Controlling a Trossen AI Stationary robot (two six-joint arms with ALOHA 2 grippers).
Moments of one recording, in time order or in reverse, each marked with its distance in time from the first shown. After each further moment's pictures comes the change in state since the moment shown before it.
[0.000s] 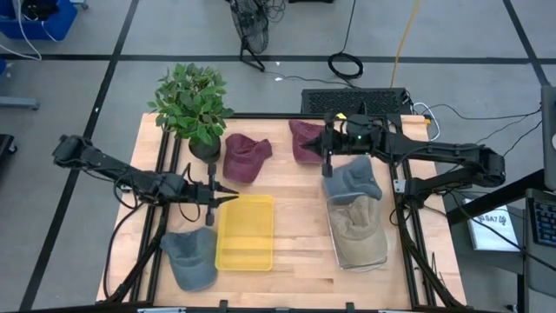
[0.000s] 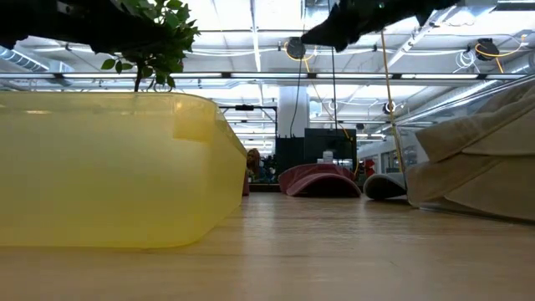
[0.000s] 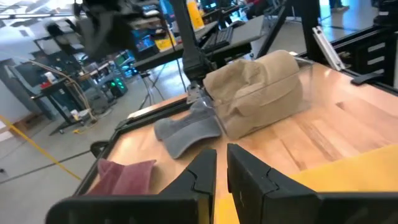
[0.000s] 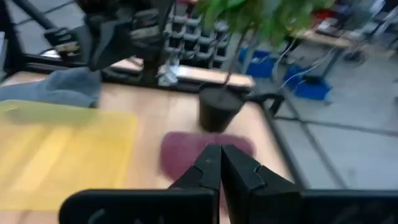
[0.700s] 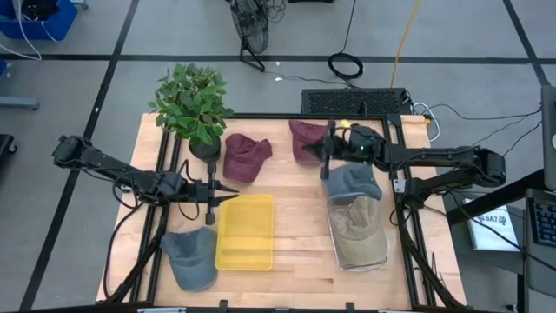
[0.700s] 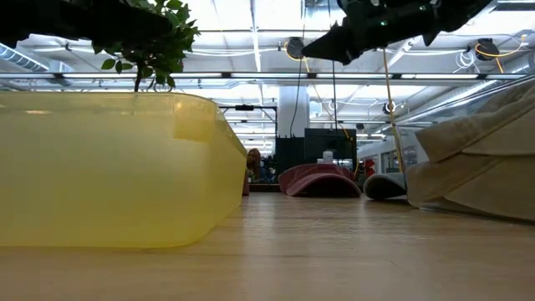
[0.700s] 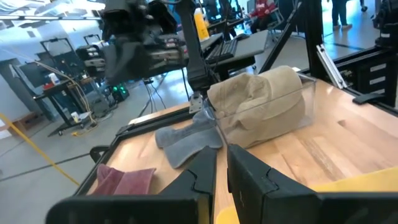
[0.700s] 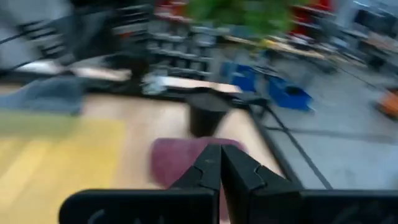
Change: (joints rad) left arm 0.008 0.001 0.000 0.044 0.009 -0.033; right arm 0.014 -0.008 -0.174 0.283 0.124 0.053
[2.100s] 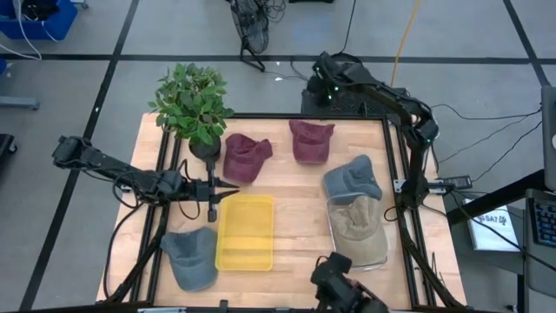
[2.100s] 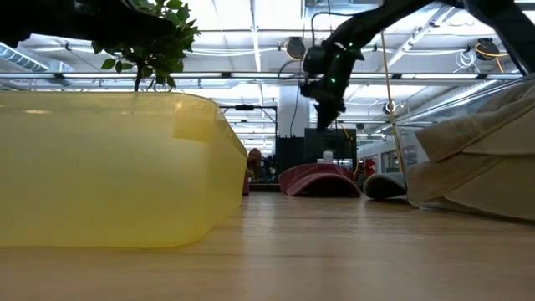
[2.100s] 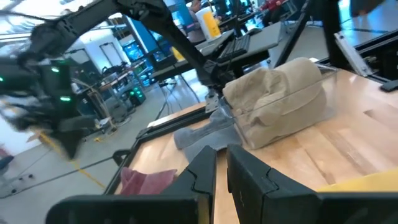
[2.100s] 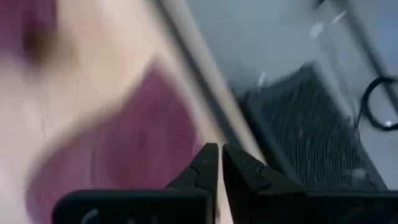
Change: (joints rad) left arm 0.015 0.000 0.000 0.019 -0.047 0.094; right arm -0.514 0.749 1.056 -1.289 -0.033 -0.157
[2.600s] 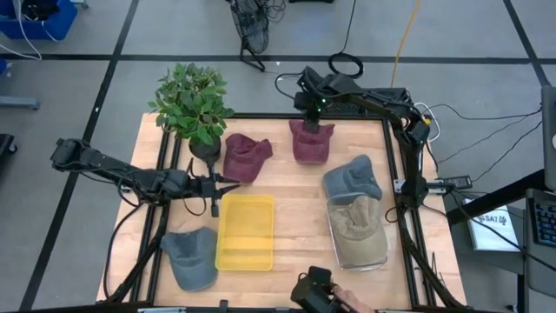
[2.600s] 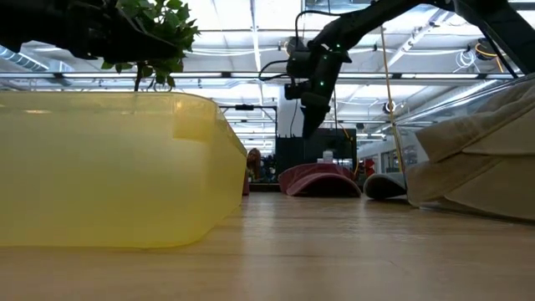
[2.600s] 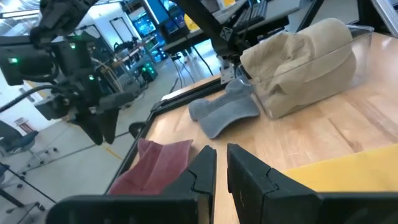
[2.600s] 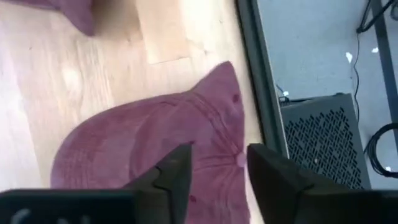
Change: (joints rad) left arm 0.056 0.000 0.000 -0.089 -0.032 -0.001; right arm 0.117 0.046 -0.008 0.024 -0.007 -0.116
